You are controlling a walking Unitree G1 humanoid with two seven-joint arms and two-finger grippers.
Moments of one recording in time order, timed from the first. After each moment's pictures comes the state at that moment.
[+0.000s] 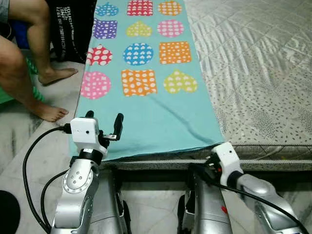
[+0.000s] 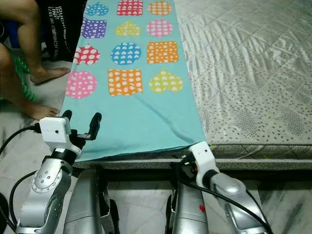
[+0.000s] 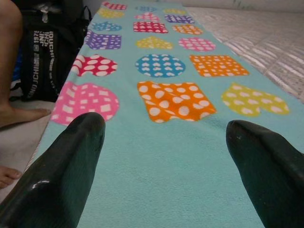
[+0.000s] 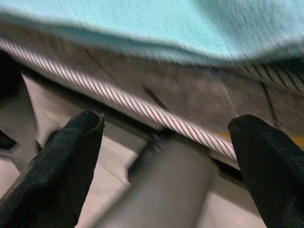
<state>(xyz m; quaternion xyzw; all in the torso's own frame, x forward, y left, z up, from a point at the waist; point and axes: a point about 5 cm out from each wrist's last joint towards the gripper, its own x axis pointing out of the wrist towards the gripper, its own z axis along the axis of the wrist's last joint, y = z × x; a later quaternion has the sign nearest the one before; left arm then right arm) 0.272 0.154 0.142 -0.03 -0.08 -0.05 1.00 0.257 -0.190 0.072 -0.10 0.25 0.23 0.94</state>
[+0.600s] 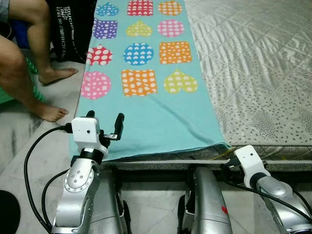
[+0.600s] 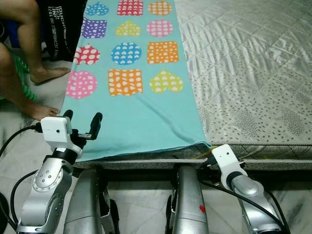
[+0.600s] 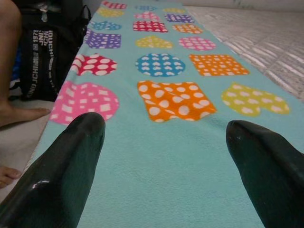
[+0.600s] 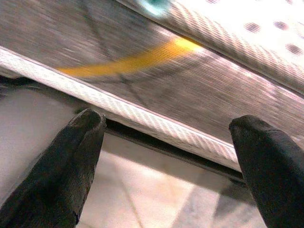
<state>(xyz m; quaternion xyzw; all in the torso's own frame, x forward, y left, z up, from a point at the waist) 0.274 0.154 0.142 -0.03 -0.08 -0.05 1.00 0.266 -0.253 0.060 -0.21 0.26 0.06 0.94</state>
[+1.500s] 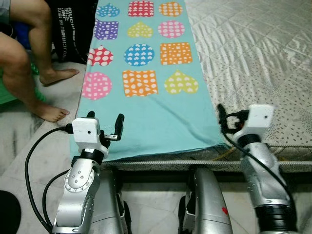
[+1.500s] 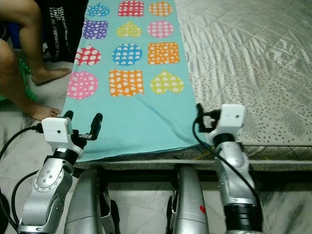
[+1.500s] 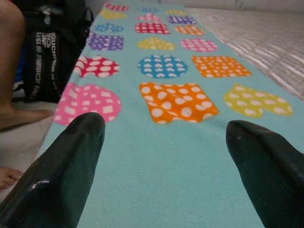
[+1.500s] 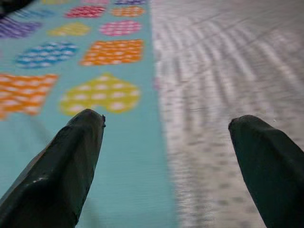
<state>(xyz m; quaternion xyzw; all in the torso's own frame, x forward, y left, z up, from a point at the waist) 0.278 0.153 0.140 -0.03 -0.08 -0.05 1.00 0.318 -0.185 0.143 0.03 -0.05 0.02 1.00</state>
